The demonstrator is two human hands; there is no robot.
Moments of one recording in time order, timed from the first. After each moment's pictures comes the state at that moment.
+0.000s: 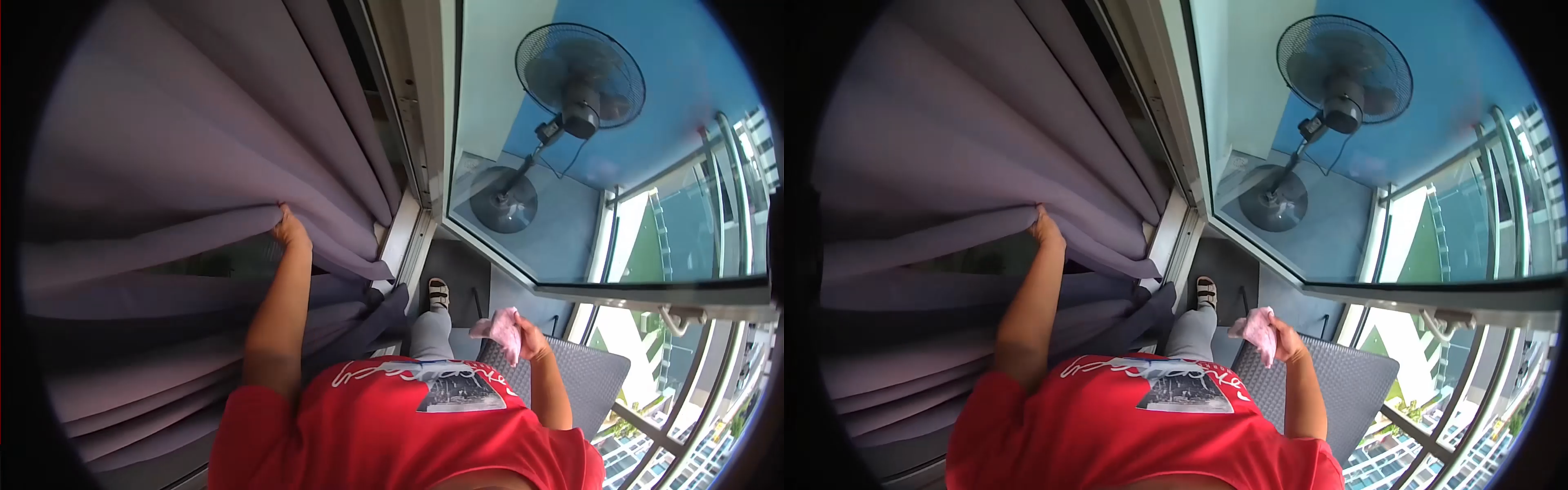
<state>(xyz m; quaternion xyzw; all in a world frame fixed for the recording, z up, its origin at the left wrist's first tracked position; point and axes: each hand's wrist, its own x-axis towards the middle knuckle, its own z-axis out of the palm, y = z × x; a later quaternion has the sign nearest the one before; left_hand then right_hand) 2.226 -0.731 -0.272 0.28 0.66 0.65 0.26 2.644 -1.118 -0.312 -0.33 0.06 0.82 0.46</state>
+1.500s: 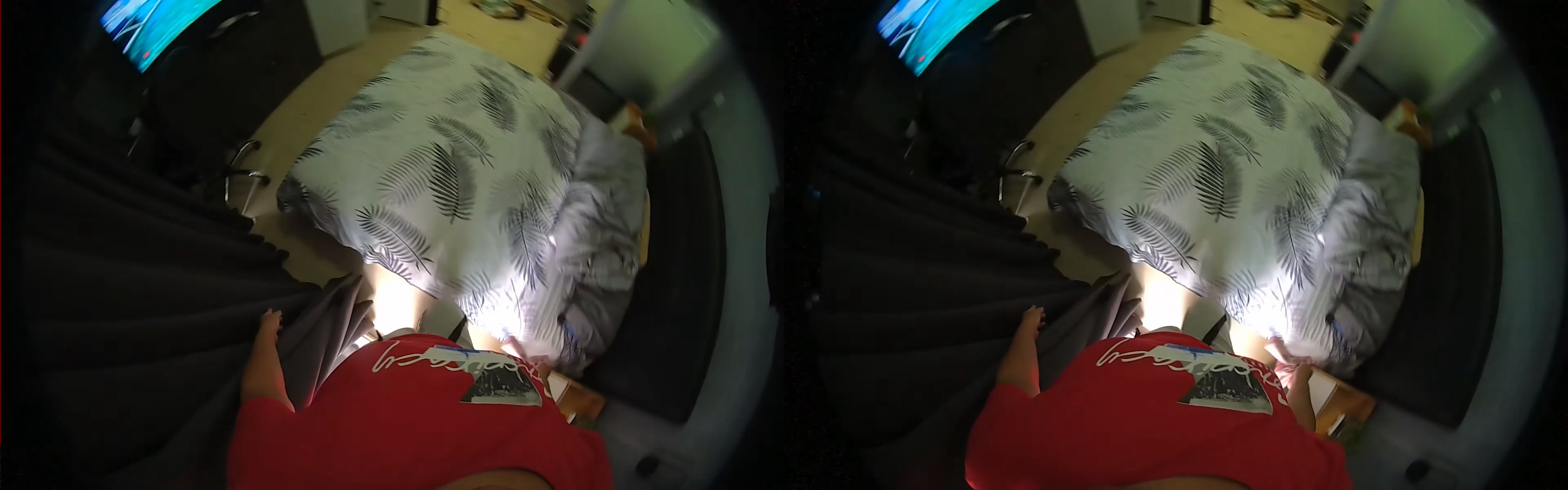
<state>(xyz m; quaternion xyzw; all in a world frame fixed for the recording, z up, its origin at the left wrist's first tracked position) 1.926 -1.154 -0.363 -0.50 0.72 0.41 0.24 2.173 -0.376 -0.452 -0.57 -0.17 0.79 -0.19</state>
